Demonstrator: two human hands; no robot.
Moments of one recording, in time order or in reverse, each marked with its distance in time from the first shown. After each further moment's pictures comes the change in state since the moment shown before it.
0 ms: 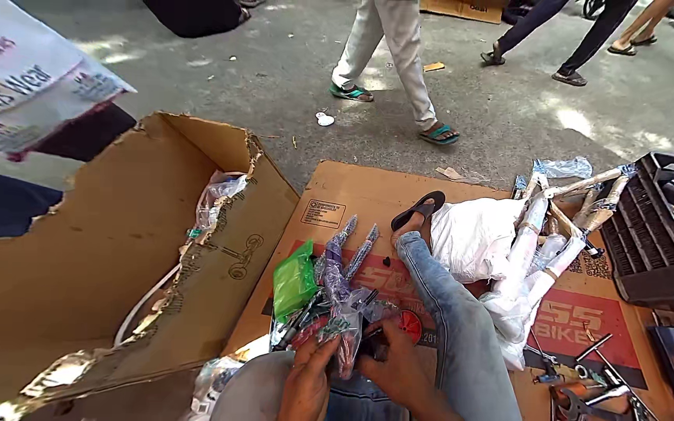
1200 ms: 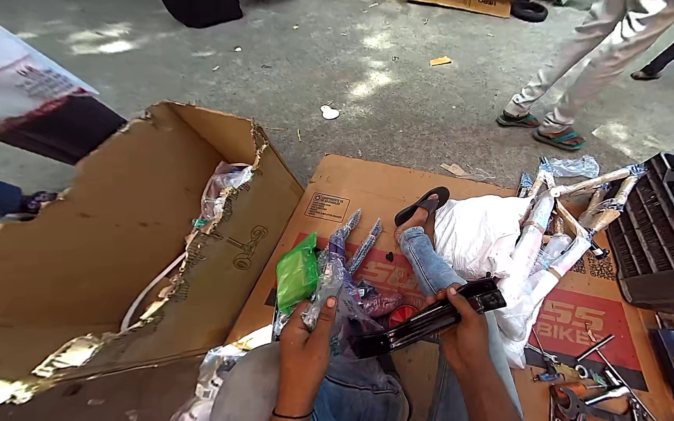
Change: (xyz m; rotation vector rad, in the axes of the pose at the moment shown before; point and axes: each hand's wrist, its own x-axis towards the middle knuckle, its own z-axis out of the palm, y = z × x) left_hand 0.036 -0.010 -0.014 0.498 0.195 0.287; right_hand 0.013 -0.033 -0.079 0.943 0.576 0.136
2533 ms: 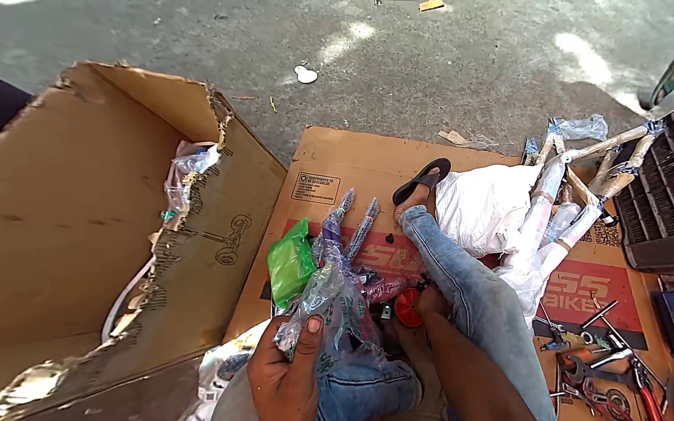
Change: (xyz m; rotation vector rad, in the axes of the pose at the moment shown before) left_hand 0.002 0.008 -0.016 -0.269 -0.012 0.134; right_hand 0.094 0.125 -0.043 -1.887 0.116 0.596
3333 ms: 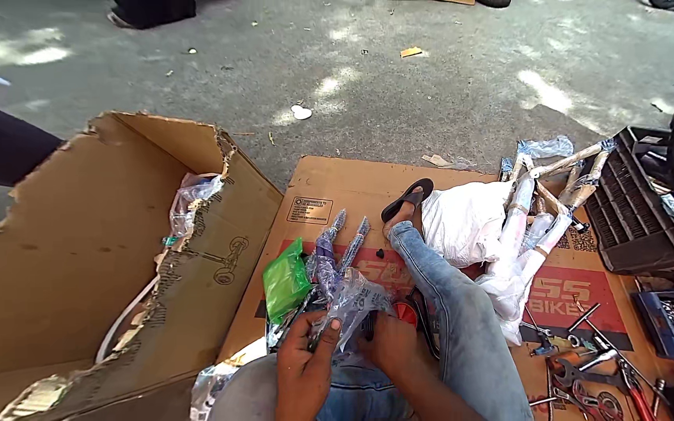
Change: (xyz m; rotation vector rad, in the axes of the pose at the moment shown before) left_hand -0.016 -0.011 0.008 0.189 -0.219 -0.010; right_hand -0.124 -0.011 0.002 -0.194 0.083 -0.469
